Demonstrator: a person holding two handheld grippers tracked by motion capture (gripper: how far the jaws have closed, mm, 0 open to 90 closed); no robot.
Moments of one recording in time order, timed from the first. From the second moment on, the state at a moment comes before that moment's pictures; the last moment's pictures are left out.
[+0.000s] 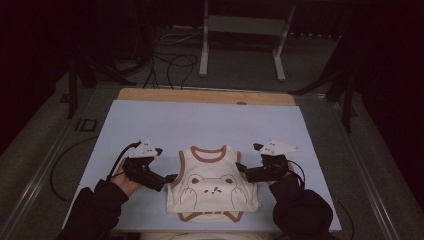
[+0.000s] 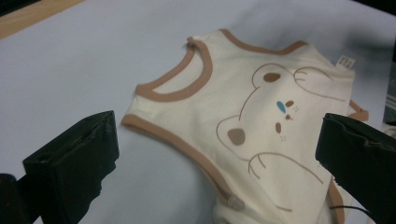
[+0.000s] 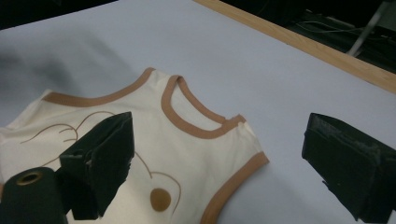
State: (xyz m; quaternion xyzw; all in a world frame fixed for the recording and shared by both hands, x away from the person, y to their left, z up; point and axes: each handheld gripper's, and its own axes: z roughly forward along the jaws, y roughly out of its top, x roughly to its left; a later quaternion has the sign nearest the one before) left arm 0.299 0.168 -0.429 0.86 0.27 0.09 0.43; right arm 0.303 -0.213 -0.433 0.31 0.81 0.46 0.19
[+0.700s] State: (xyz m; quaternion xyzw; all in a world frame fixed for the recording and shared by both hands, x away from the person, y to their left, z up) left arm 0.341 0.141 -0.446 0.85 0.27 0.08 0.44; right arm 0.352 -0.193 -0.438 0.30 0.82 0.45 0.19
